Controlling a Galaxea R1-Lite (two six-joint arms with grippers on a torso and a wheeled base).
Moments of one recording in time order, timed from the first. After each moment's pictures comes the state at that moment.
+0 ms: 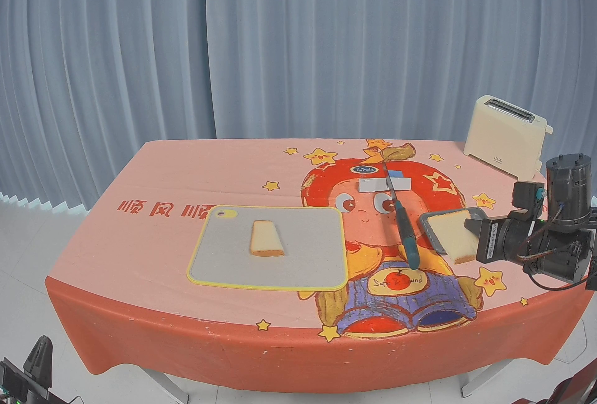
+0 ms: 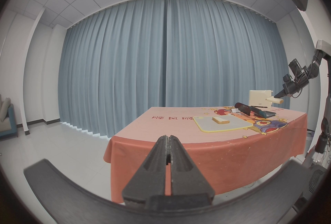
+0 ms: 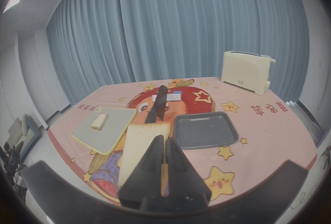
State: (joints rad) left arm 0.01 0.03 -0.02 0.00 0.02 -0.01; right arm 0.51 1.45 -0.62 -0.31 -0.24 0.29
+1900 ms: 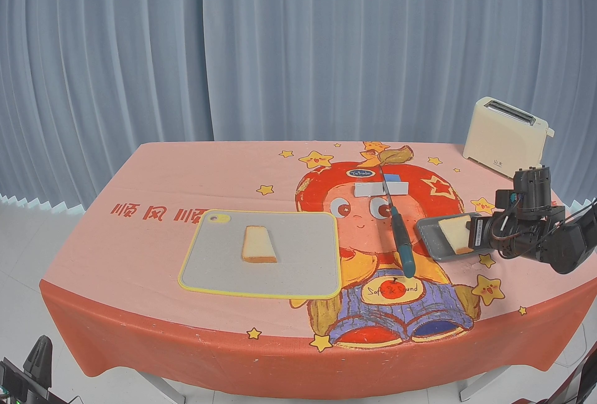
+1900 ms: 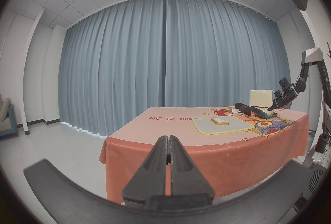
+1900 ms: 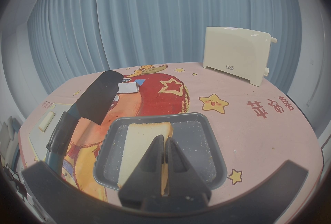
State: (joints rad) left arm 0.01 0.03 -0.02 0.00 0.02 -0.01; right arm 0.19 1.83 -0.65 -0.56 -0.09 0.16
